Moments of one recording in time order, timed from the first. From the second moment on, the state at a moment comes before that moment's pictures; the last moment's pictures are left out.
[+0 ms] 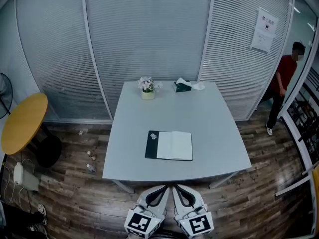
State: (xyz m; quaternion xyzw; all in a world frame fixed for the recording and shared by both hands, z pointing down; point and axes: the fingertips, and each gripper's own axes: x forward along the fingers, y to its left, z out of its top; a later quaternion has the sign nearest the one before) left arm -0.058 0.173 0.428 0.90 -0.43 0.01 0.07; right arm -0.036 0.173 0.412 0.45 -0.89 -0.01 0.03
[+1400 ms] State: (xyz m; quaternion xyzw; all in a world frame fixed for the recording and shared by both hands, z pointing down) left arm -0.102 0.004 0.437 0.89 -0.45 0.01 0.09; right arm -0.077 0.008 0.423 0.44 -0.90 0.02 0.05
